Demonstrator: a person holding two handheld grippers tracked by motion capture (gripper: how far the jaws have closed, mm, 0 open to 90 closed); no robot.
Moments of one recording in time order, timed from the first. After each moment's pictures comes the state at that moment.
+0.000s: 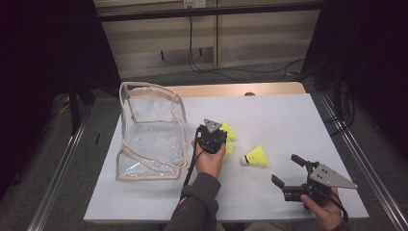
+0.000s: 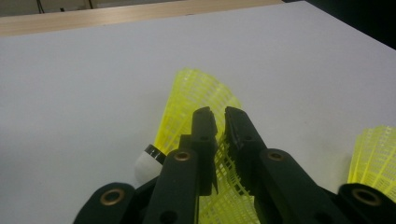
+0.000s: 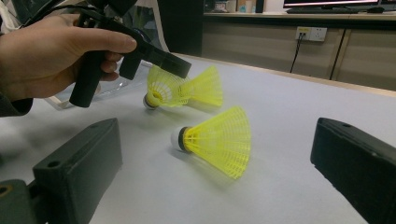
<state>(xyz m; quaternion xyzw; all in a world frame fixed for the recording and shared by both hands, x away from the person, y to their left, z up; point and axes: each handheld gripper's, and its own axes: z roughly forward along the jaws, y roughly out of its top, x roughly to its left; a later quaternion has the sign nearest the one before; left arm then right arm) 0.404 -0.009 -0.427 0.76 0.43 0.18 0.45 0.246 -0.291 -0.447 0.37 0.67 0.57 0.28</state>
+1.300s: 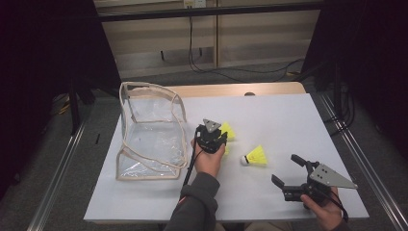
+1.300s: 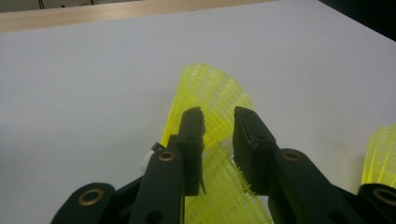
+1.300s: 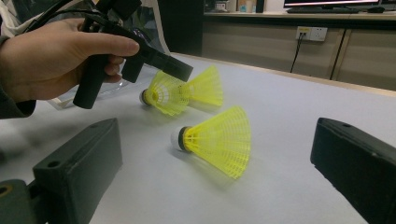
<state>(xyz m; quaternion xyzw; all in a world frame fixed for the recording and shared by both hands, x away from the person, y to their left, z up) 0.409 -0.005 -0.431 0.76 0.44 0.18 0.44 0.246 -0.292 -0.447 0.37 0.67 0.57 0.28</state>
